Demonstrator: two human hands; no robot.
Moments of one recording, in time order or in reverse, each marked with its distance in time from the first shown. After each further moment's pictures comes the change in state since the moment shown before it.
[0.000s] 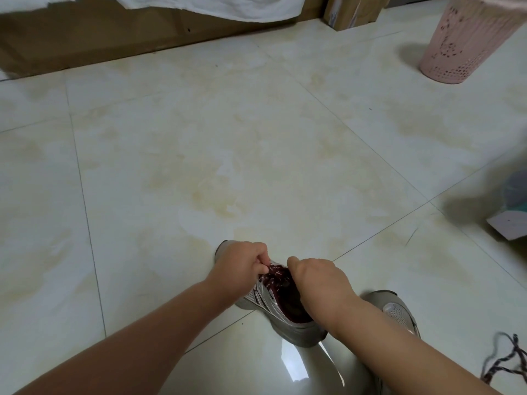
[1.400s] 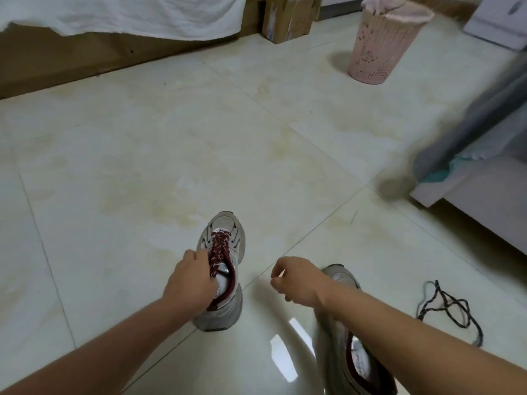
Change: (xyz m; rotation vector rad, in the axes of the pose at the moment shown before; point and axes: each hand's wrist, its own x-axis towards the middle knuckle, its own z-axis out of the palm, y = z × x) left_hand -0.036 0.023 -0.011 0.408 -0.108 -0.241; right_hand -0.047 0.022 0.000 0.668 -0.114 0.282
